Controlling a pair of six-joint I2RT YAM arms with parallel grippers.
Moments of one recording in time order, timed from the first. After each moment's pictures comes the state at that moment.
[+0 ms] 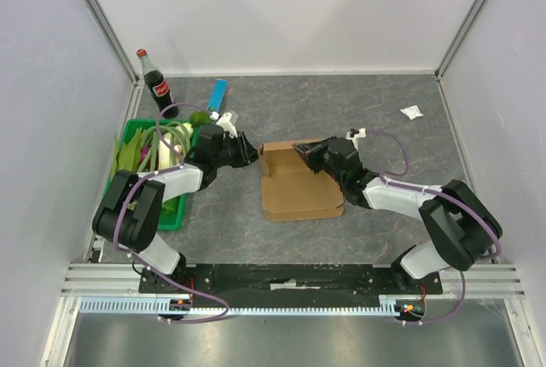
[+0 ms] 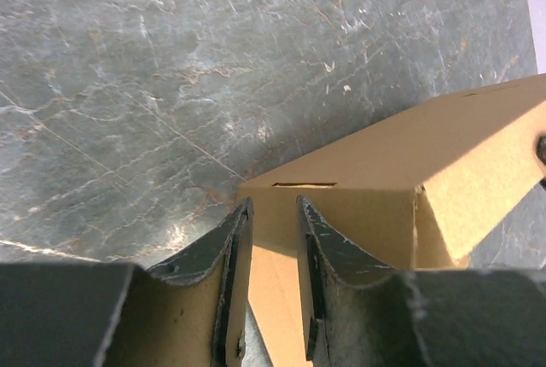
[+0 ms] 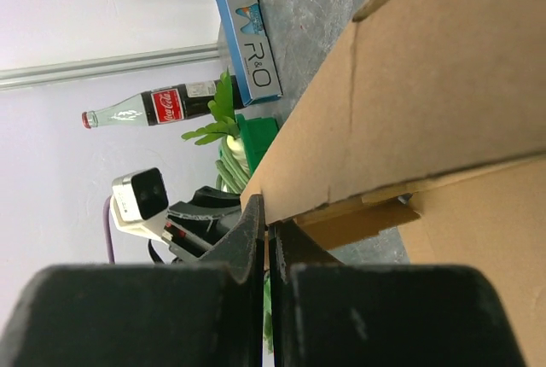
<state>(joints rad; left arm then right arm) -0.36 1.59 0.73 0.35 0.33 -0.53 0.64 1.49 0.67 0.48 0.16 1.51</state>
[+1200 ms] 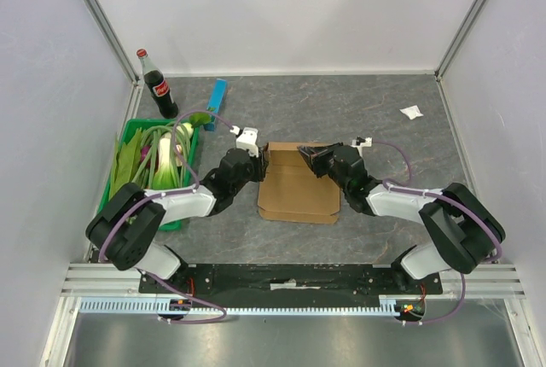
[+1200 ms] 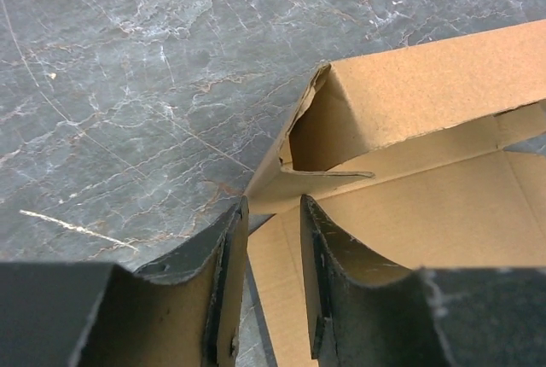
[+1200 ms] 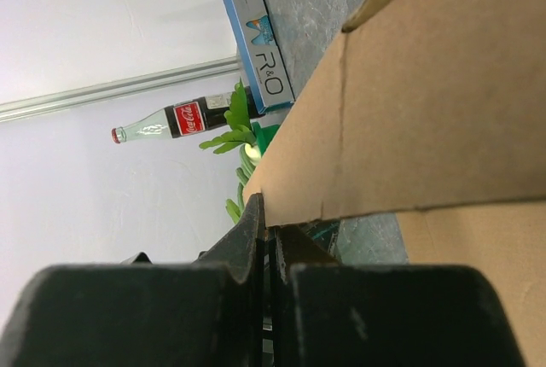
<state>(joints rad) -0.67 1.50 0.59 0.49 -0.21 -0.30 0.63 1.47 0.57 0.59 0.17 1.62</state>
